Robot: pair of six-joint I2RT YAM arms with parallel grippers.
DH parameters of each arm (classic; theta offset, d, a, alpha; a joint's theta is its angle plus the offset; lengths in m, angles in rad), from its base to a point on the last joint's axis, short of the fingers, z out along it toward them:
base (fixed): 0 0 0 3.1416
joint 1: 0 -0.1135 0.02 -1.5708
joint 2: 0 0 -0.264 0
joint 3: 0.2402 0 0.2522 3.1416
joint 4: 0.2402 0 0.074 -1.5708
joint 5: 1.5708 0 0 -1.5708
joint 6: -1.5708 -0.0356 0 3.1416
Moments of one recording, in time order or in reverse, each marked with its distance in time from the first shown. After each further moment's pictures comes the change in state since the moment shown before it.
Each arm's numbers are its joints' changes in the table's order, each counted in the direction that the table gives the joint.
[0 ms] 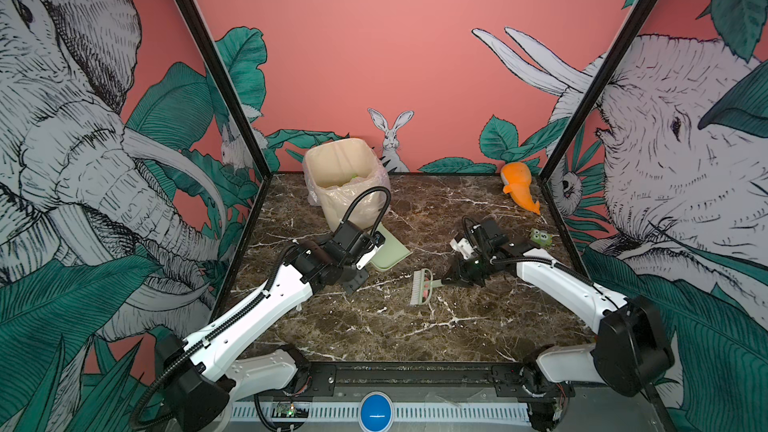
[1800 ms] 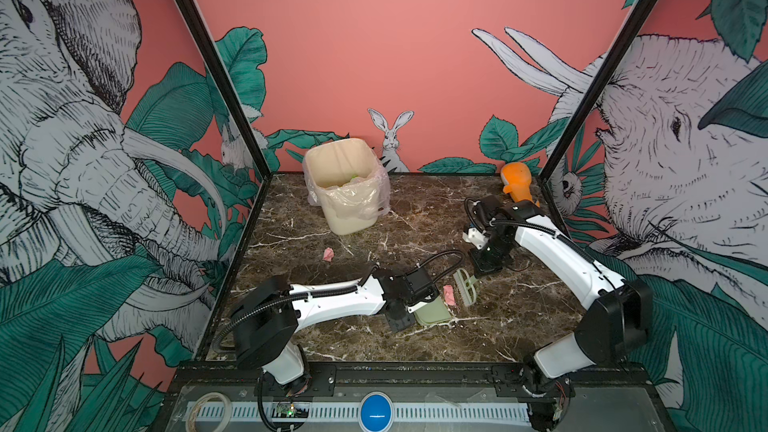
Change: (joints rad) left arm 0.406 -0.422 -0.058 -0.232 0.066 0.103; right arm -0.003 -0.189 0.418 0.582 0.406 0.430
